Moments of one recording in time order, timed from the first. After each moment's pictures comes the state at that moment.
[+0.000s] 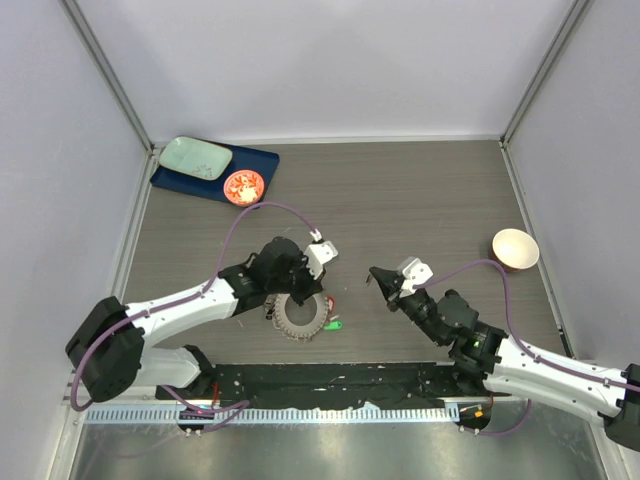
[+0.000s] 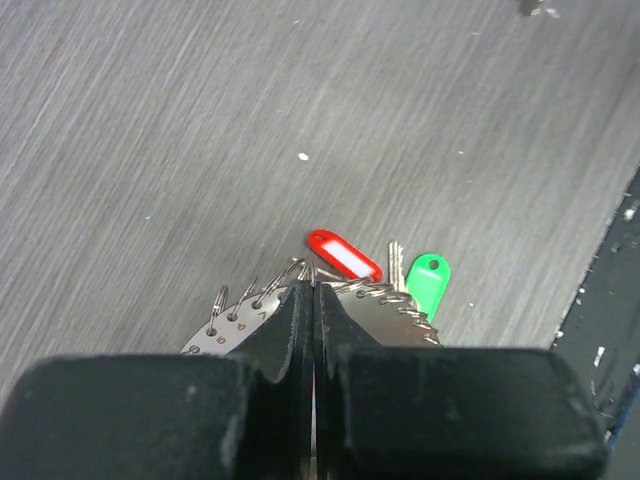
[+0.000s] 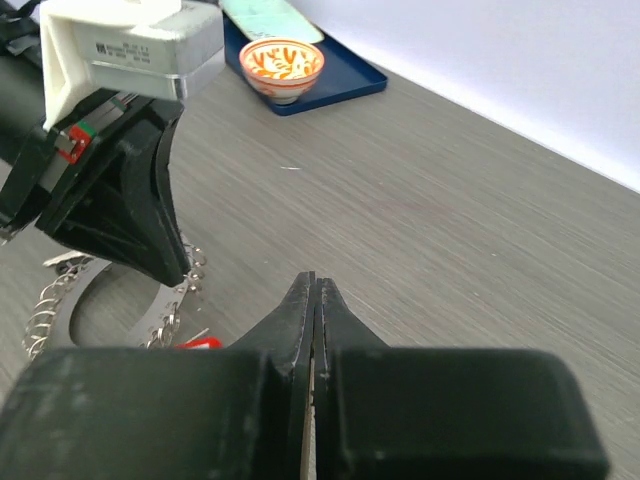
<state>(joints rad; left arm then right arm) -0.86 1.29 0.72 -0.10 0.19 0.08 1.06 0.54 0.23 0.35 0.40 -0.12</state>
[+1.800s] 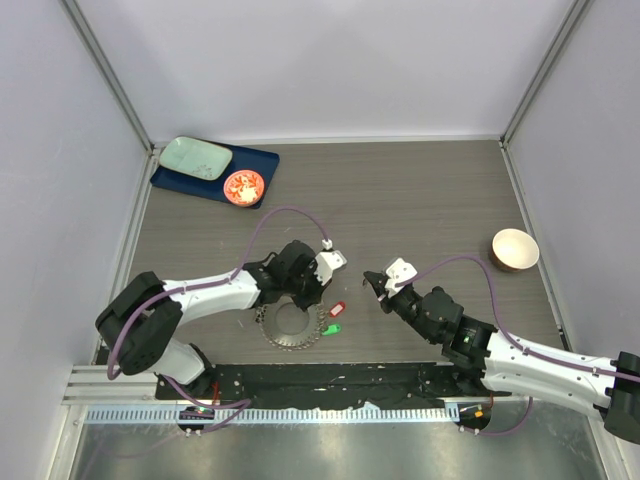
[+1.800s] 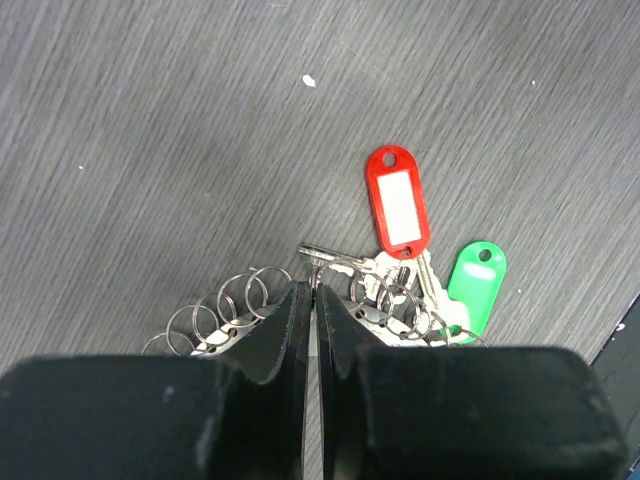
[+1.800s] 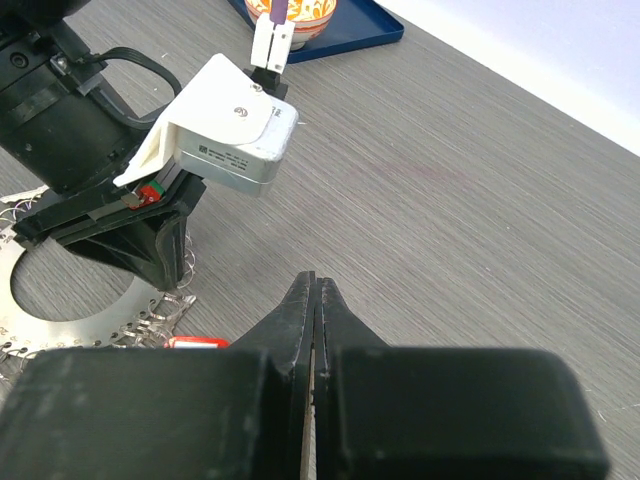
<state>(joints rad) -0.86 1.48 0.74 -0.13 0.20 0.07 1.06 0.66 0.24 0.35 0.36 -0.14</state>
